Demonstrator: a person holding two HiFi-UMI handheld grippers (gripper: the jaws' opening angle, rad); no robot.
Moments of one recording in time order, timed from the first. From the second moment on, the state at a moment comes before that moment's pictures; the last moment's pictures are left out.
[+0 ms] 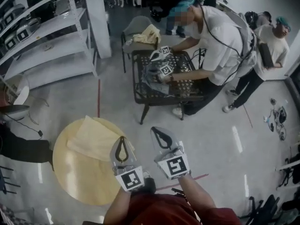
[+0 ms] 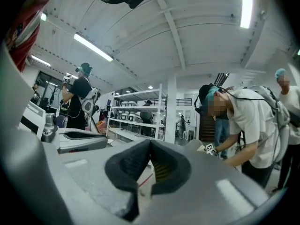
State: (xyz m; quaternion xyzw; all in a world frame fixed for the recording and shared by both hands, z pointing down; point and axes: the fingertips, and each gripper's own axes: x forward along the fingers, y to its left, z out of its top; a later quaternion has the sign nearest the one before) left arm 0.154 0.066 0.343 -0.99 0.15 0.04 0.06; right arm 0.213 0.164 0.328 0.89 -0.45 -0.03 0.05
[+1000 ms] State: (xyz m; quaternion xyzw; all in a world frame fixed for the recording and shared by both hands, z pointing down) left arm 0.087 -0.015 0.356 -0.84 0.54 -0.01 0.08; right arm 0.218 0.002 0.361 0.64 -0.77 -0.02 0.03
